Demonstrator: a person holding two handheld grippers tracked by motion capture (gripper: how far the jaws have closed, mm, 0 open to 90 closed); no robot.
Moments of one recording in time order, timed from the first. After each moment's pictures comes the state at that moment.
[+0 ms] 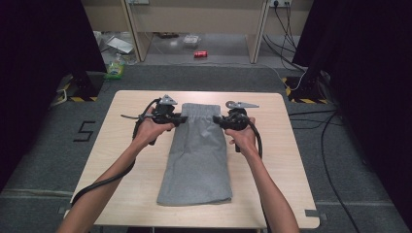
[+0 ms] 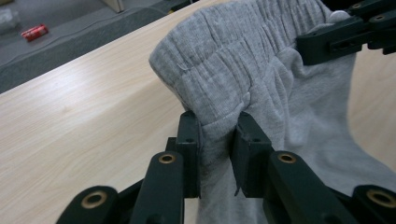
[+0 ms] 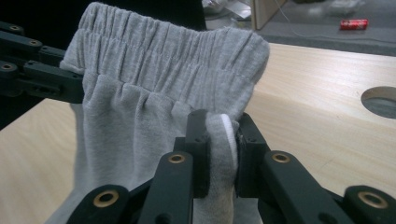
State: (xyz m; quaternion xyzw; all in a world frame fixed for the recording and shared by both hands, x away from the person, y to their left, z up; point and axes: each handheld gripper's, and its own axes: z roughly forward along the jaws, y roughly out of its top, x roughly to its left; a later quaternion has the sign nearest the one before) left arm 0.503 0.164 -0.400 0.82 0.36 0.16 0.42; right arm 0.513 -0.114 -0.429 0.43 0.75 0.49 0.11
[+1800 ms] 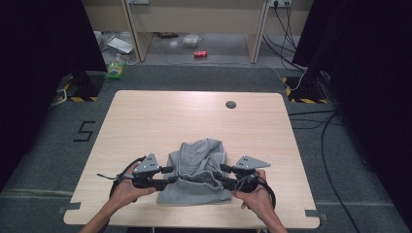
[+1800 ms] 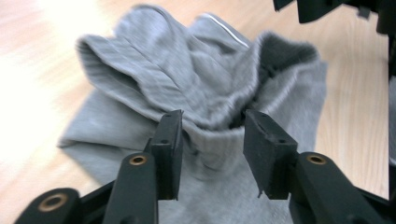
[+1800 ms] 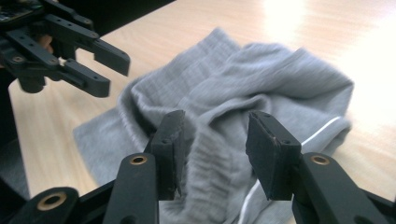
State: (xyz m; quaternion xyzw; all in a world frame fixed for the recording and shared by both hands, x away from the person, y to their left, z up) left arm 0.347 0.203 -0.464 0.83 0.27 0.10 0.47; right arm 0.339 -0.133 -0.458 0.35 0.79 0.50 0.10
